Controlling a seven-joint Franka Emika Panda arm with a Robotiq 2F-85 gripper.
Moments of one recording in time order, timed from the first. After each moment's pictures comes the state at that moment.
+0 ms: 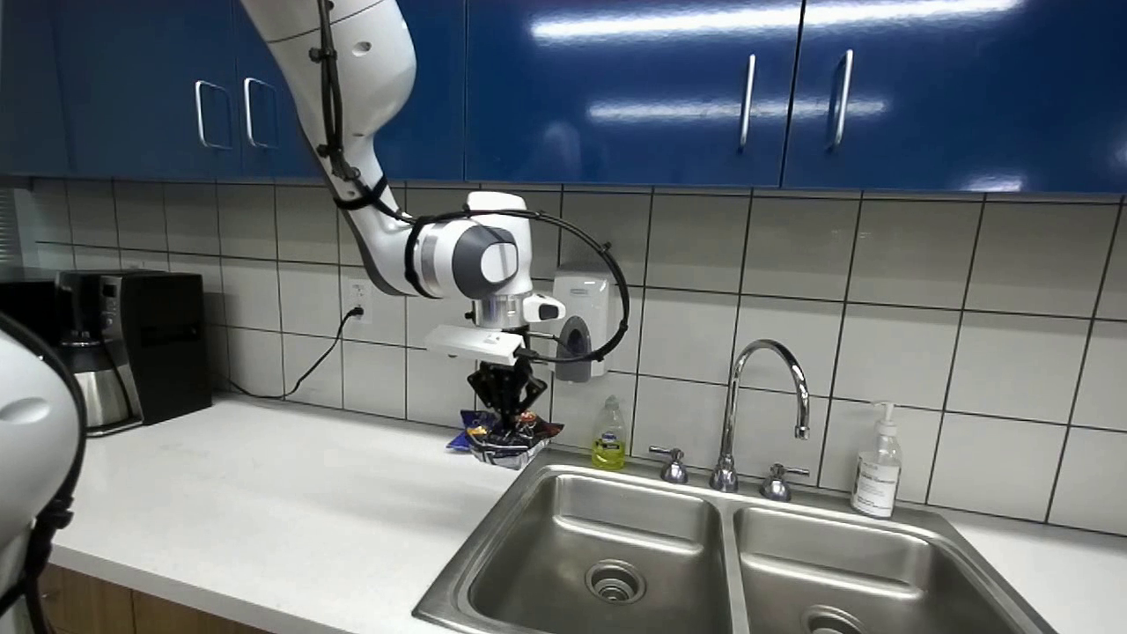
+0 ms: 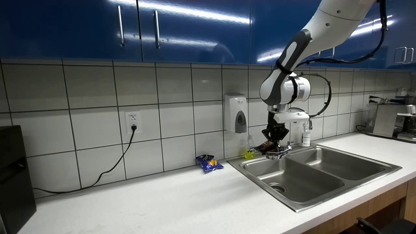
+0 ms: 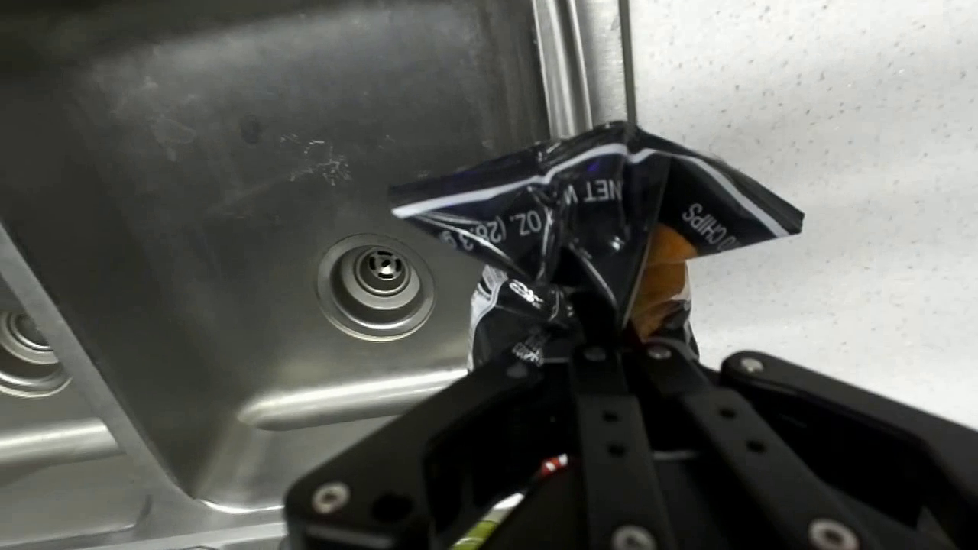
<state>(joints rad) -0.08 0.12 -0.09 -2.31 0.00 2.59 -0.07</state>
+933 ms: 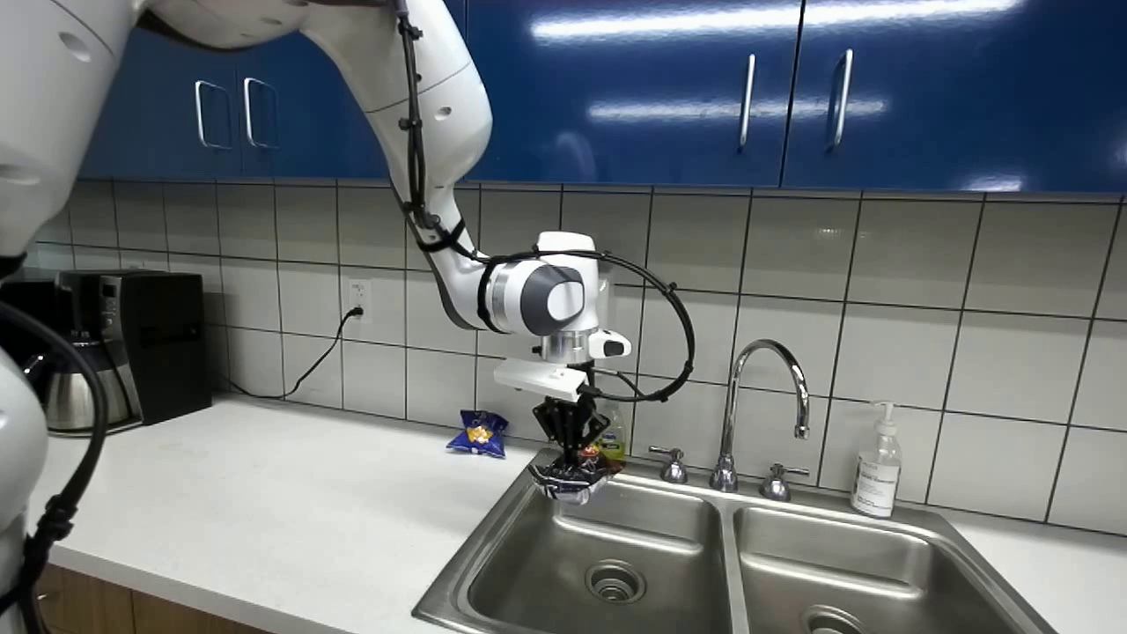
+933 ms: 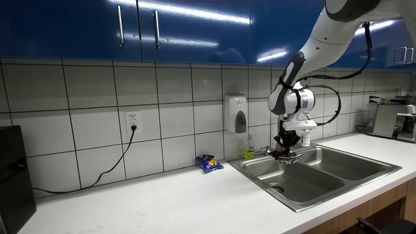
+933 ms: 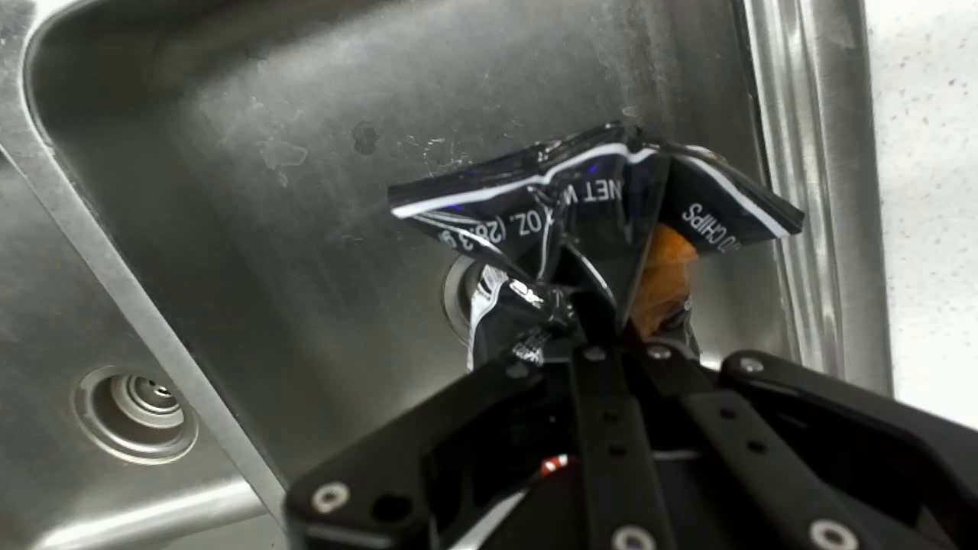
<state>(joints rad) -0.18 0.35 -0.14 -2.13 0.03 2.58 -0.08</state>
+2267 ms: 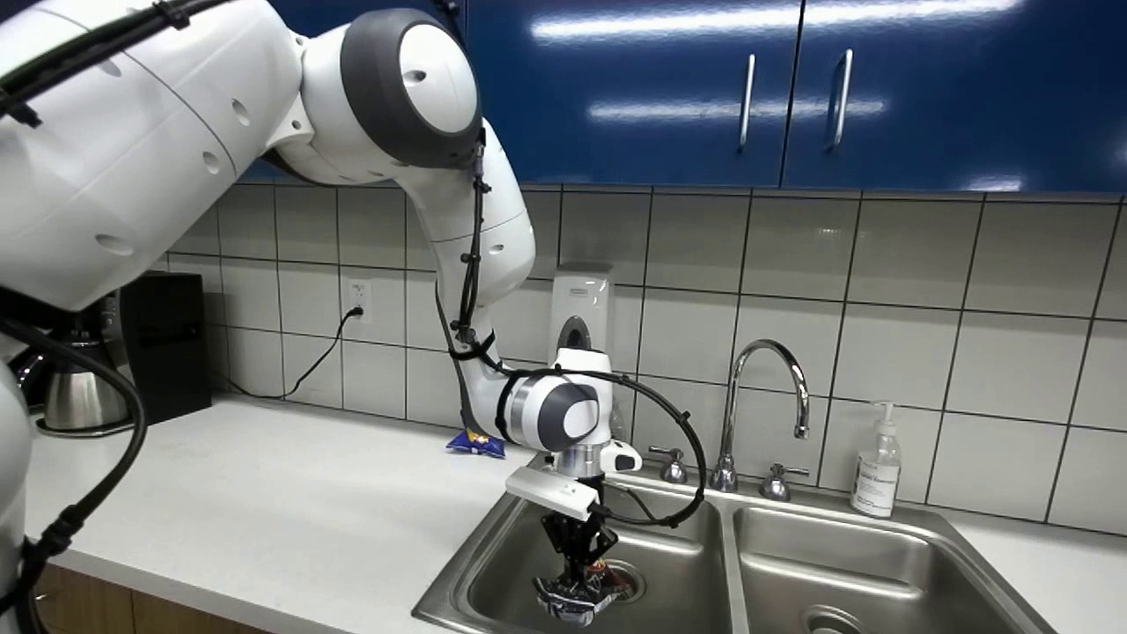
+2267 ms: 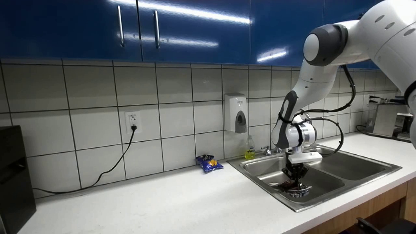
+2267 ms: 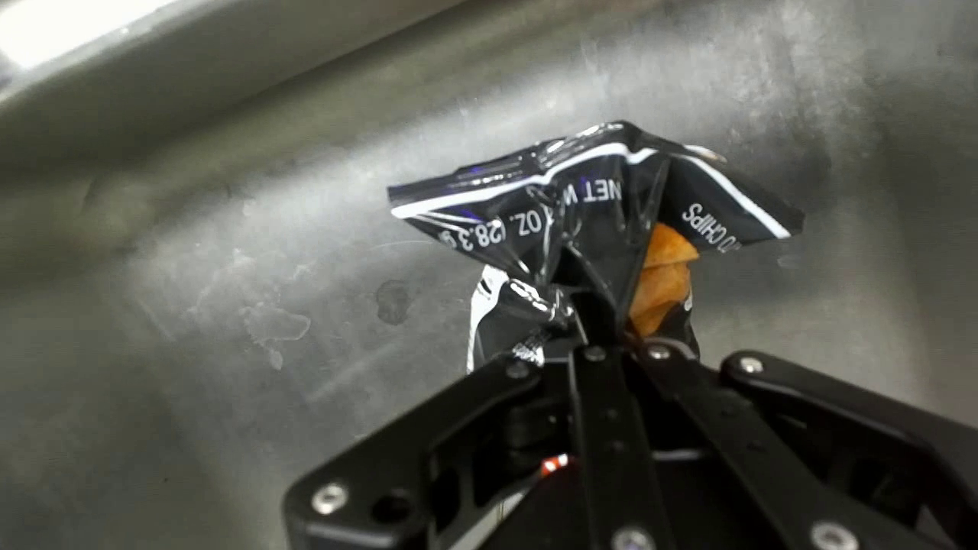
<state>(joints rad) -0.23 0.71 -0.14 -2.01 0.03 2.67 -0.08</state>
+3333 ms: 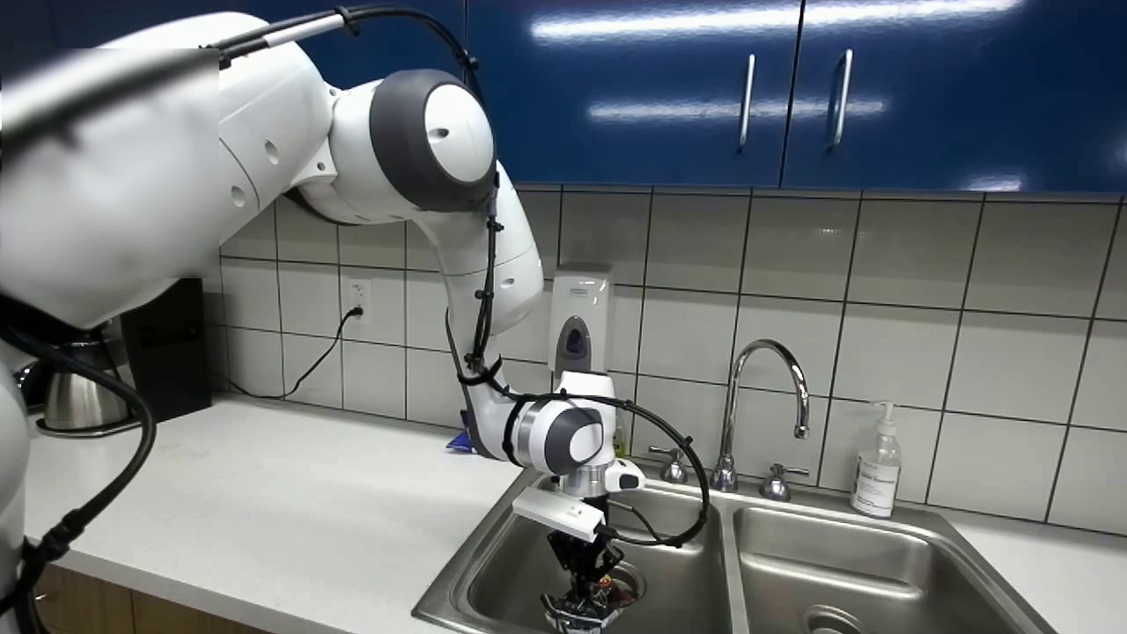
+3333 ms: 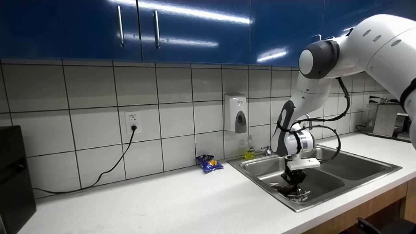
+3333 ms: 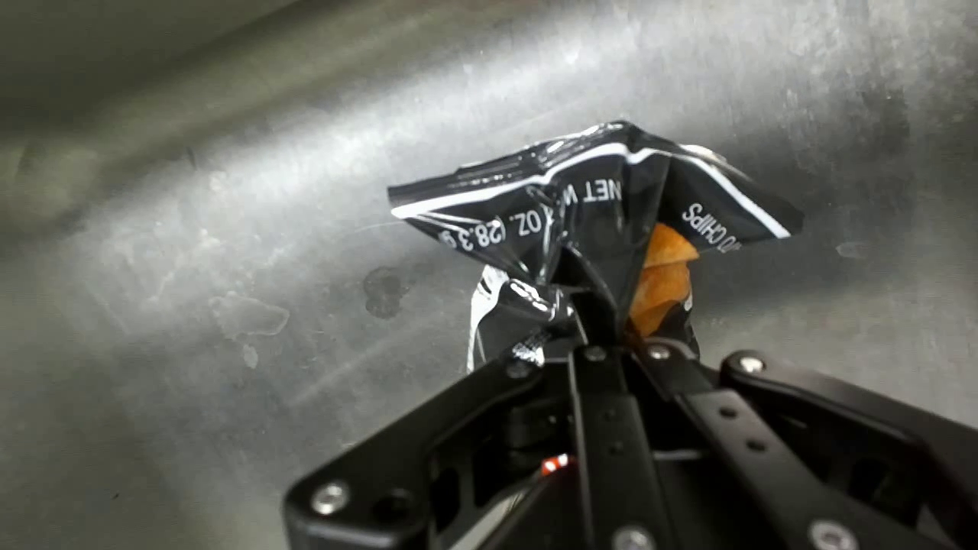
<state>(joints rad) -0.23 0.83 -0.14 -1.91 0.03 2.69 -0.08</state>
